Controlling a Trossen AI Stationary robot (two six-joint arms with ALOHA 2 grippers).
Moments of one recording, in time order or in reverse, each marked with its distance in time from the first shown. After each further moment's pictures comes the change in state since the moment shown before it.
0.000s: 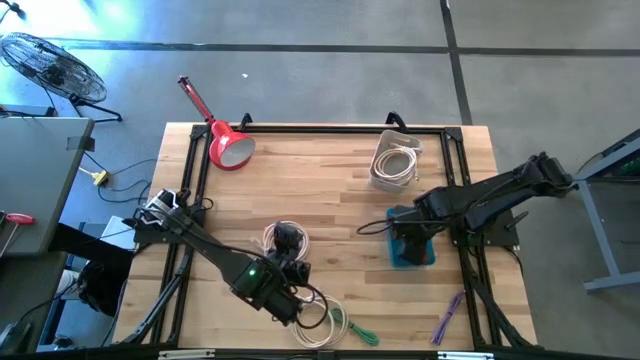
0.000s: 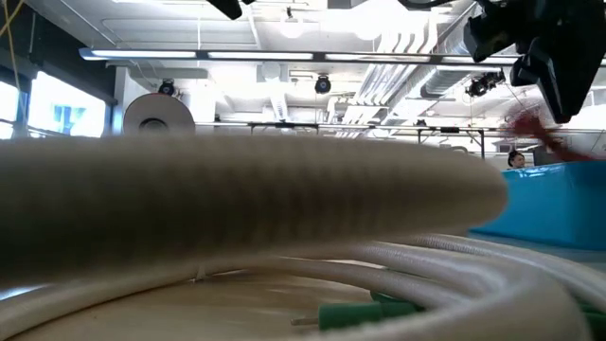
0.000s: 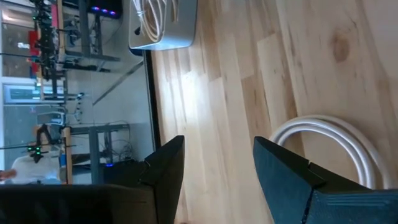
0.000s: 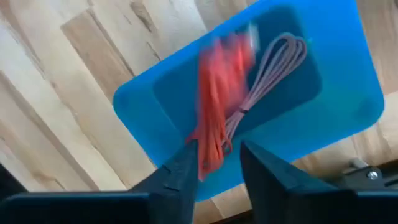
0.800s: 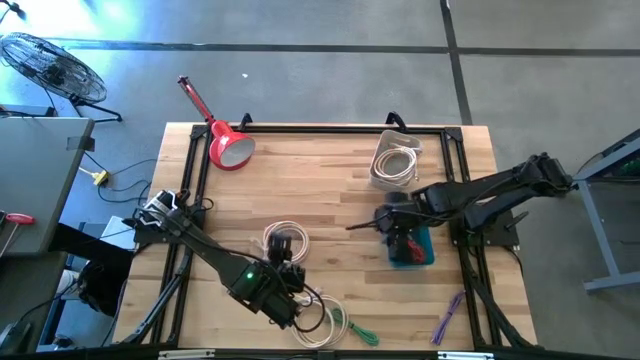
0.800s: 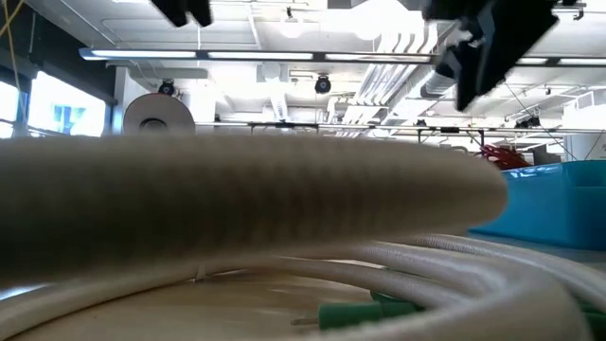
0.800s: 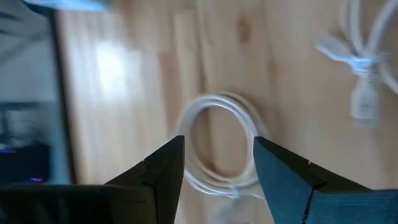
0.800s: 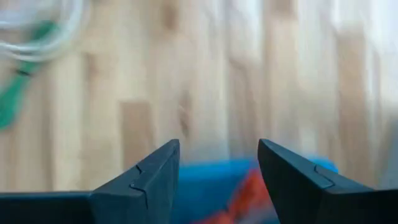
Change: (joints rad) left arm -0.018 0.000 -0.004 0.001 0.331 -0.167; right arm -0.046 0.000 0.000 0.369 0.068 -0.475
